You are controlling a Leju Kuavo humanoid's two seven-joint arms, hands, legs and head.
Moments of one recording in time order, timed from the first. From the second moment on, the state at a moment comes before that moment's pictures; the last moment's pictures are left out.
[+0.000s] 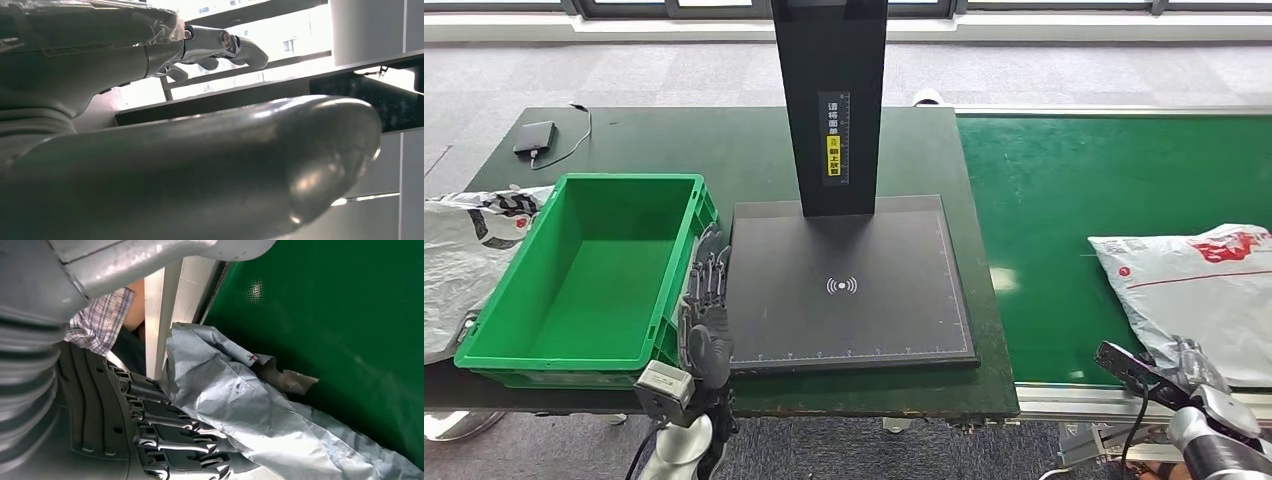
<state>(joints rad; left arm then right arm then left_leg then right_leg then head) -0.05 -0.19 -0.27 -1.36 -0.08 0.07 -0.70 -0.45 -0.47 -0.04 -0.30 1.10 -0.03 -0.04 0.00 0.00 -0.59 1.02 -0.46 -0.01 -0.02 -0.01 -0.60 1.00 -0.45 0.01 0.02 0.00</state>
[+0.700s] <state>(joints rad) -0.08 -0.18 -0.27 -1.31 -0.07 0.07 -0.70 -0.46 -0.46 -0.06 -0.29 1.13 0.13 -0.04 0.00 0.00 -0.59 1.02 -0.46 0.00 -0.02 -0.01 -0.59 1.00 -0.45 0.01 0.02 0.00</state>
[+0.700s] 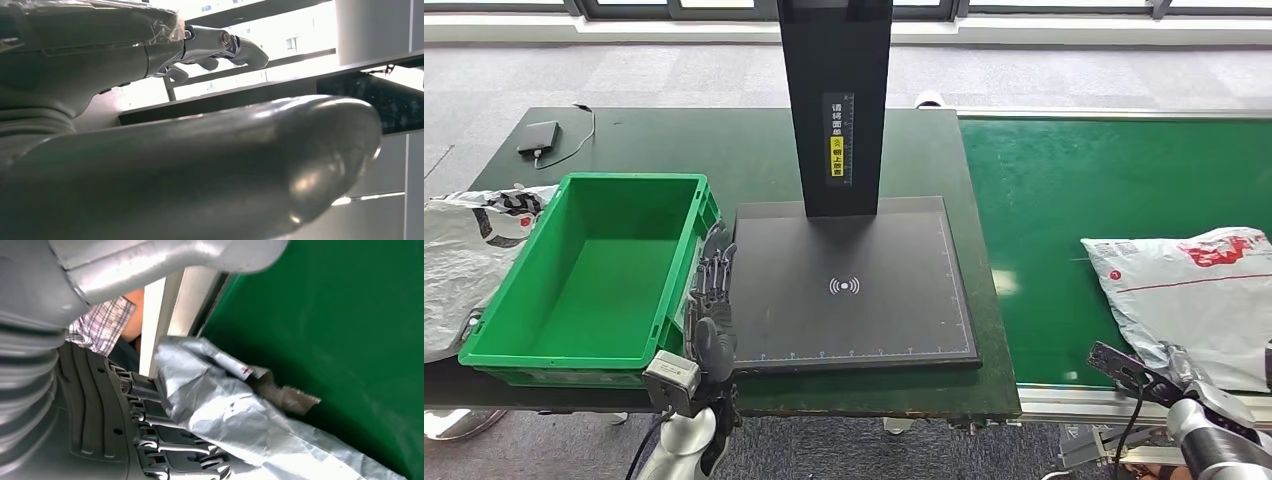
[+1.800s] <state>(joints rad) -0.15 -0.20 -0.22 -1.18 -0.06 0.10 -0.70 -0.25 -0.17 -0.28 -0.90 0.48 -0.47 -0.67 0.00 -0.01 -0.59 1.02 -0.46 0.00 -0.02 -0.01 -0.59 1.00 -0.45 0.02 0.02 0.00</state>
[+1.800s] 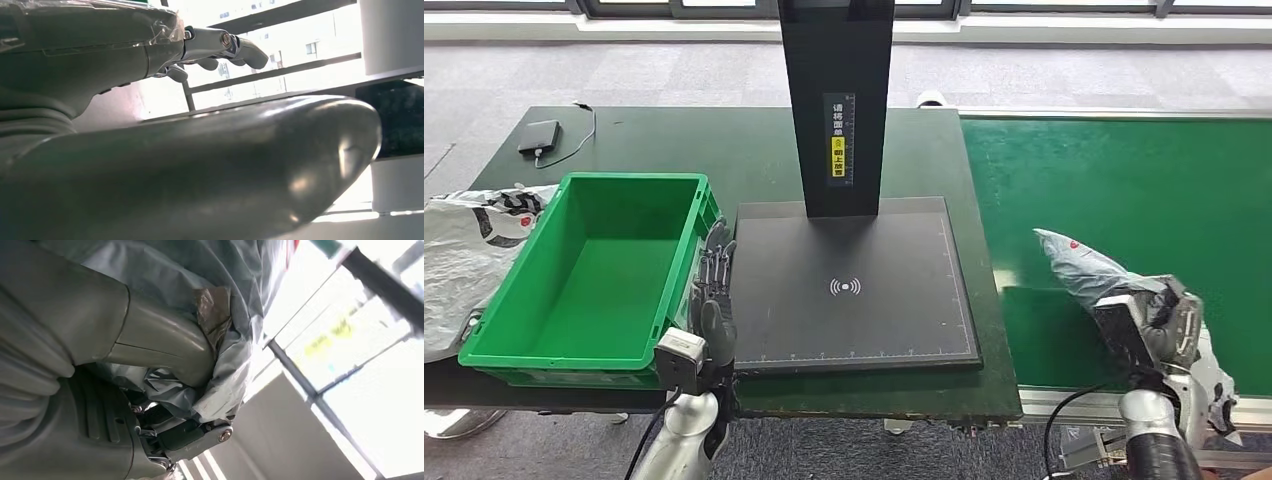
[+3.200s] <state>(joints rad) -0.30 -0.31 -0.24 -0.95 -0.05 0.05 -0.70 -0.81 0.26 0.02 -0.91 1.41 -0.70 -0.33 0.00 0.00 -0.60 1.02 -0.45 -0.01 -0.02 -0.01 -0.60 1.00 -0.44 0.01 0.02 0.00</state>
